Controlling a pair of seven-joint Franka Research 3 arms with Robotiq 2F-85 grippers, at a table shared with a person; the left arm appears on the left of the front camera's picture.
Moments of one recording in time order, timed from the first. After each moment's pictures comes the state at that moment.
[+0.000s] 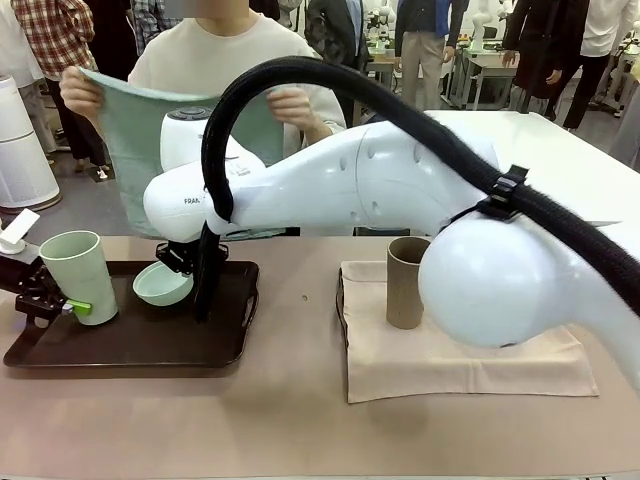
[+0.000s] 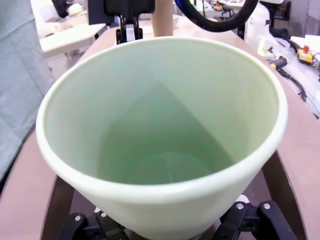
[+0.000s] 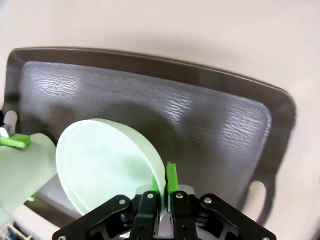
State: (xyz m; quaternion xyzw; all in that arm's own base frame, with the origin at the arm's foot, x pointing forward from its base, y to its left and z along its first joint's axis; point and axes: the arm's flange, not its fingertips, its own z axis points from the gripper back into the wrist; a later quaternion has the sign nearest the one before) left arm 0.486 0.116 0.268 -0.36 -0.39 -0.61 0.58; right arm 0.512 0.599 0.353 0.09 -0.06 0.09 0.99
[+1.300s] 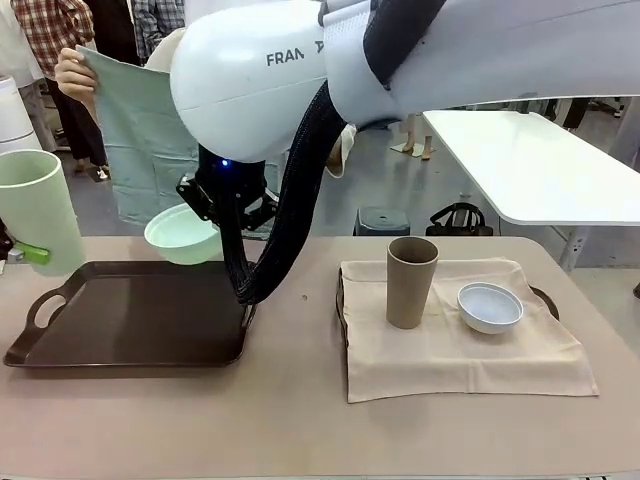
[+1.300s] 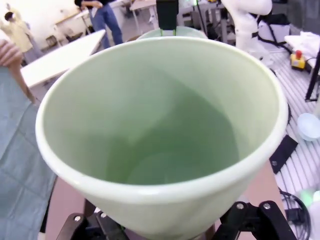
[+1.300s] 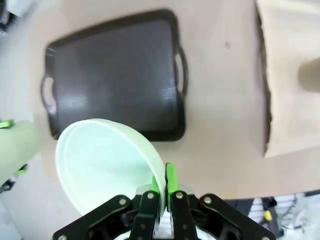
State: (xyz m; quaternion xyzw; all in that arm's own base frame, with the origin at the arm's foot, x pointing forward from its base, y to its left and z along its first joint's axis) left arm 0.382 0.065 0.463 -0.30 -0.40 -0.65 0.58; right arm 0.334 0.481 0.549 0.10 -0.11 -0.04 0.99
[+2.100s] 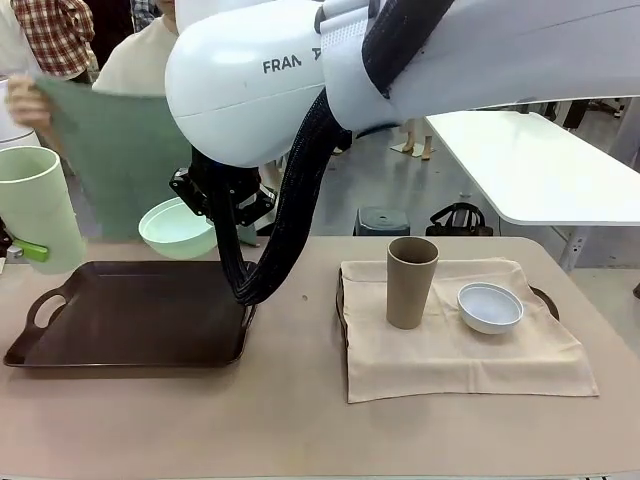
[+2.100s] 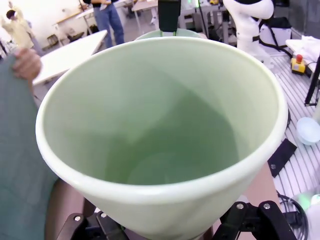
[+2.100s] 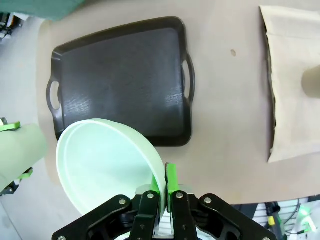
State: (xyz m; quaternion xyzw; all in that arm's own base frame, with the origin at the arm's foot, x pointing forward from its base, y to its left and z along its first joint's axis) left arm 0.382 0.065 0.463 -0.30 -0.39 -0.64 0.58; right arm 0.334 0.487 0.552 0.11 -0.12 -0.04 0.99
